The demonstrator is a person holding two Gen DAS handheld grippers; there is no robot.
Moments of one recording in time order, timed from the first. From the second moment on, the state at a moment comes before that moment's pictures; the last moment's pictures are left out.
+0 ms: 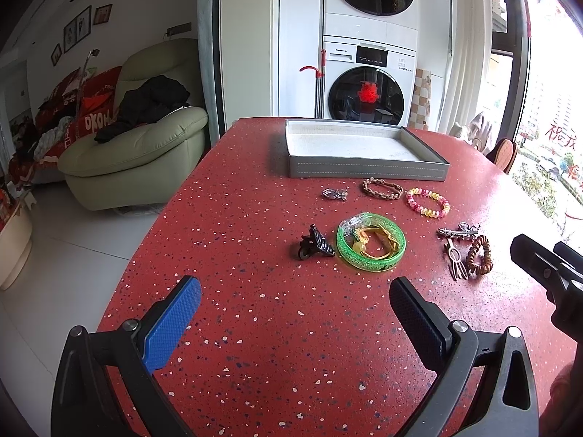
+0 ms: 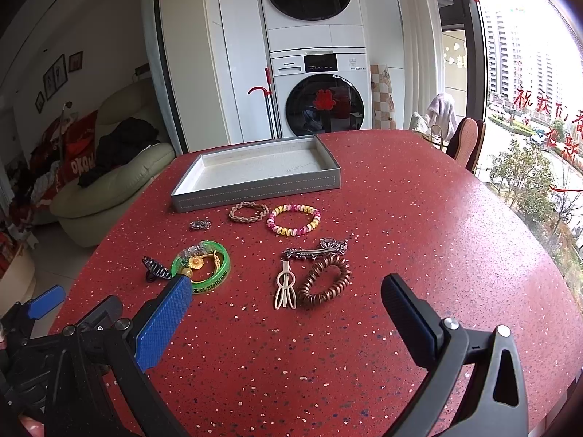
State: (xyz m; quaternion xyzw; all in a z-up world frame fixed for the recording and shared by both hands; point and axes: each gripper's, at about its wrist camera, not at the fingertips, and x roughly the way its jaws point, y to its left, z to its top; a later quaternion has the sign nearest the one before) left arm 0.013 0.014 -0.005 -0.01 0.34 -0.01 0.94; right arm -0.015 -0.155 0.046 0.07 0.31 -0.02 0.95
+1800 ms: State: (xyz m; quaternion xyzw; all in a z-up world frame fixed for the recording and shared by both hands) left arm 0.124 0.020 -0.032 -0.01 0.43 -0.09 0.90; right arm 0.060 -0.211 -0.008 0.10 0.47 -0.04 0.88
